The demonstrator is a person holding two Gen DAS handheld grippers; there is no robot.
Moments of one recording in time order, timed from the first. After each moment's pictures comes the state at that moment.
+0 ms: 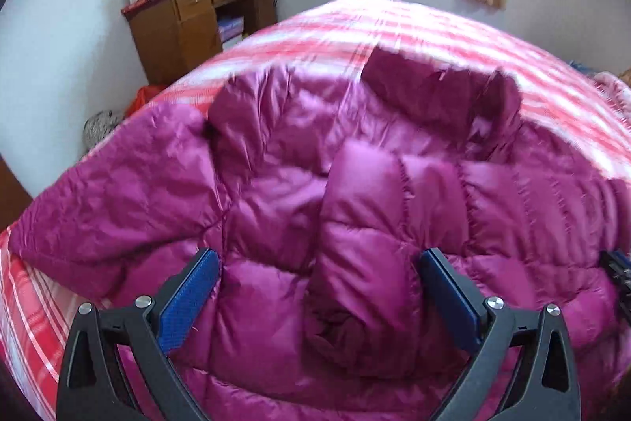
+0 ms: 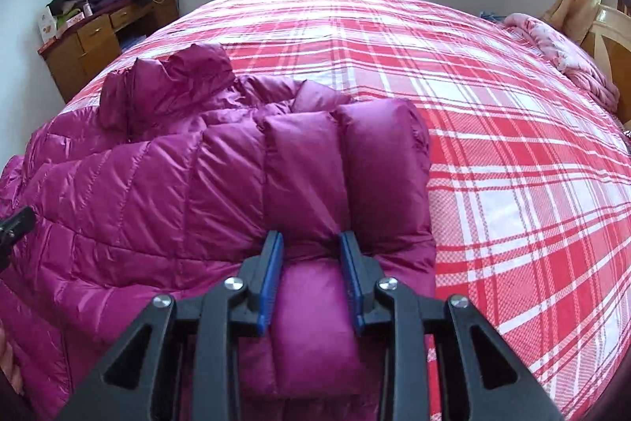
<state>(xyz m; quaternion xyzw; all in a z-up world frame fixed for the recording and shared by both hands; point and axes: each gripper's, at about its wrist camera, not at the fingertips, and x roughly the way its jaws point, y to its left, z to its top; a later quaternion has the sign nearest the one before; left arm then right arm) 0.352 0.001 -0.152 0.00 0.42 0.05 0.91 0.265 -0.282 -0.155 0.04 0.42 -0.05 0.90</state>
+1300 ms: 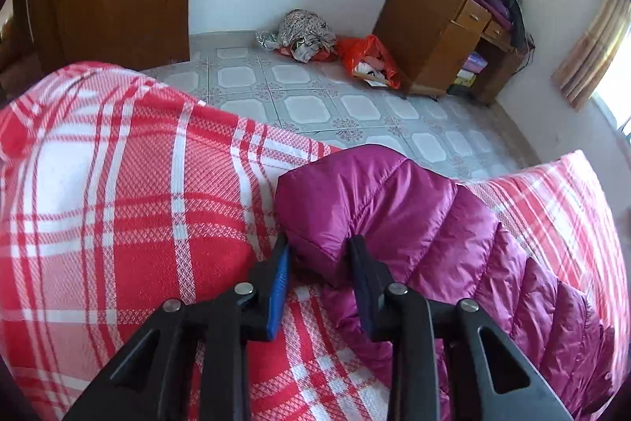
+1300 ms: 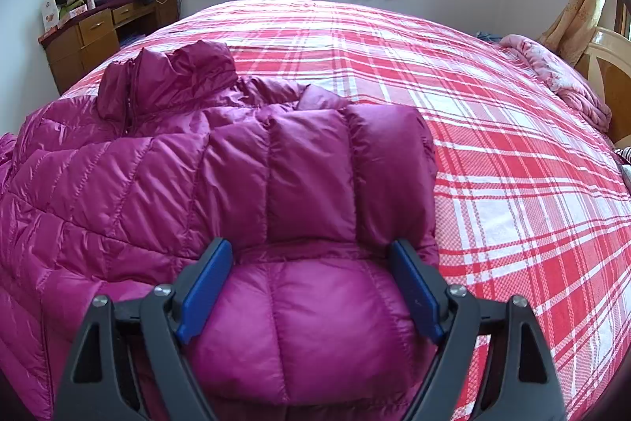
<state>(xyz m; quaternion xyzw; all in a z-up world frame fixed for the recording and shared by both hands) 0.311 0.365 -0.160 -0.32 0.35 0.35 0.81 0.265 -0.271 -0.162 0.00 0.40 -0.07 0.91</state>
